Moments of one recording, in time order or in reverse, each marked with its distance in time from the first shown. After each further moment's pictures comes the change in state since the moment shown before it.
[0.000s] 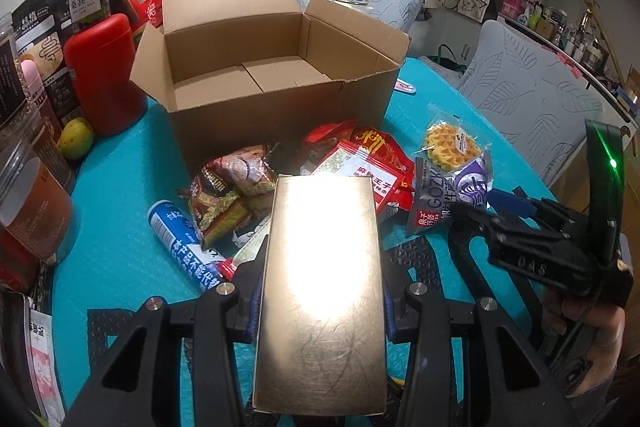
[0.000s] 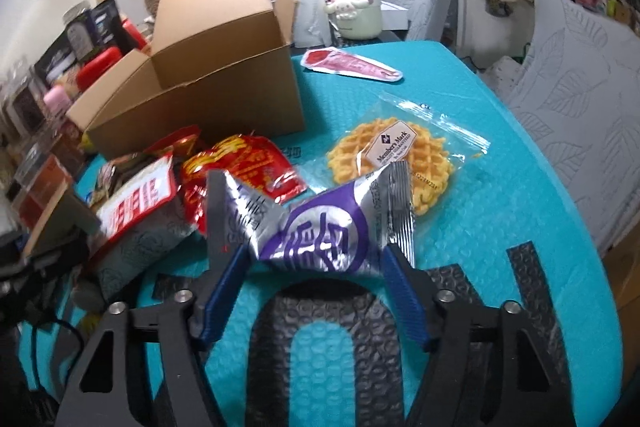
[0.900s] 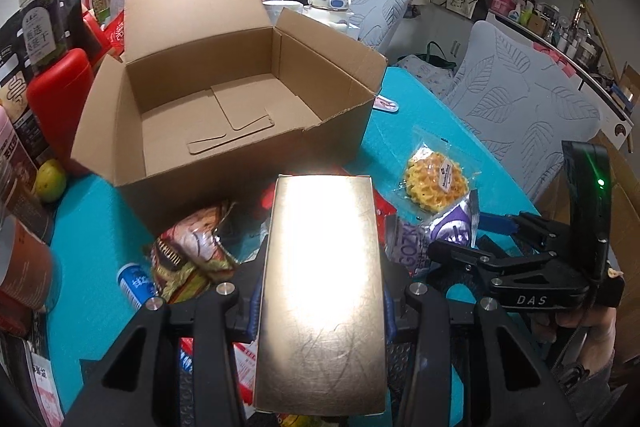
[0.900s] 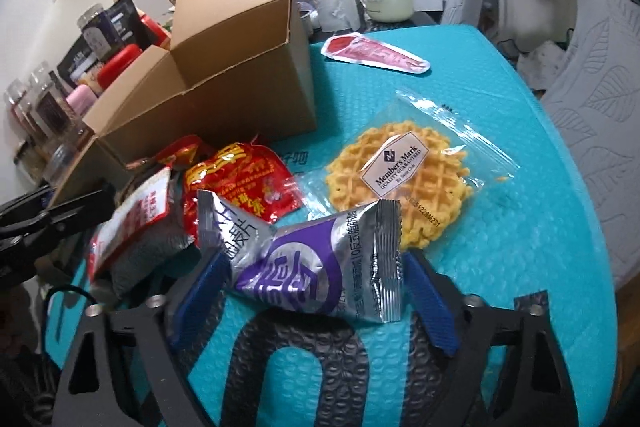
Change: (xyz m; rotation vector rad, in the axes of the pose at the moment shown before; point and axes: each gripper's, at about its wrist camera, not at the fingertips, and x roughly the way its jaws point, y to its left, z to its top) left arm 0.021 -0.027 0.049 0.028 0.017 -0.033; right arm 0.020 -0.041 0.028 0.025 0.071 0.214
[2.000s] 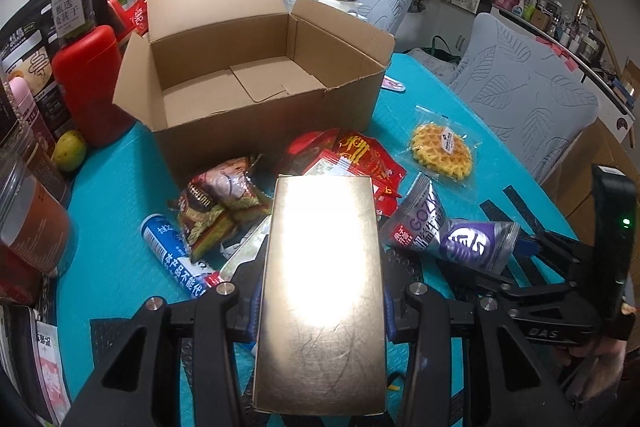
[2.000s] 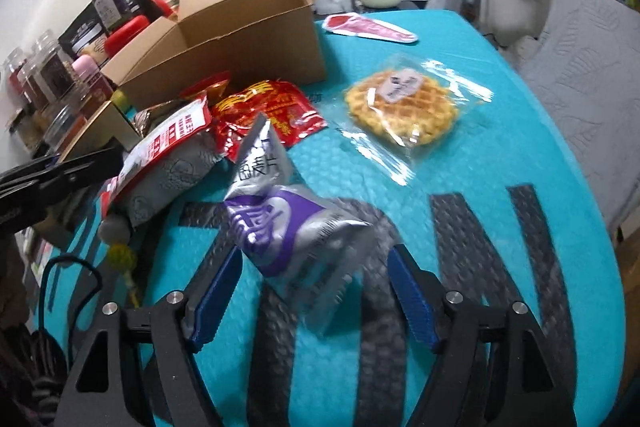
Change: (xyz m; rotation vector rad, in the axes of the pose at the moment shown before) left arm -0.023 0.014 -0.037 -0.008 0.017 0.020; right arm -0.014 0.040 -0.047 -0.022 0.038 -0.076
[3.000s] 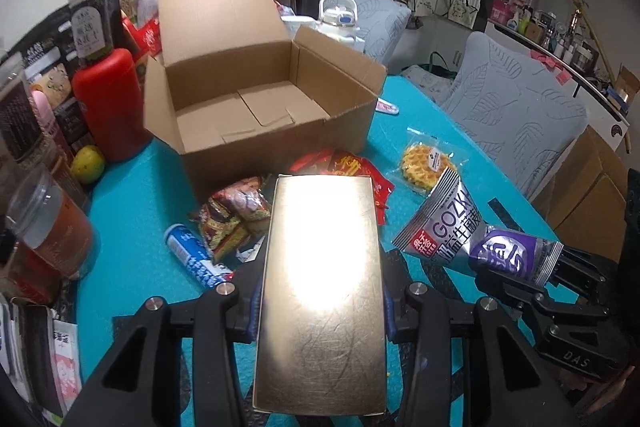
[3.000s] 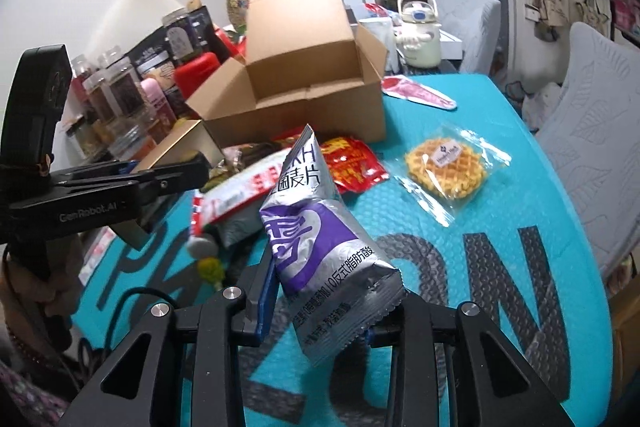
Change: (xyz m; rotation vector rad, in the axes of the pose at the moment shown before) left arm -0.042 -0.001 -0.002 0.005 -0.074 0.014; right arm -0.075 0.046 -0.009 -0.073 -0.175 0.072
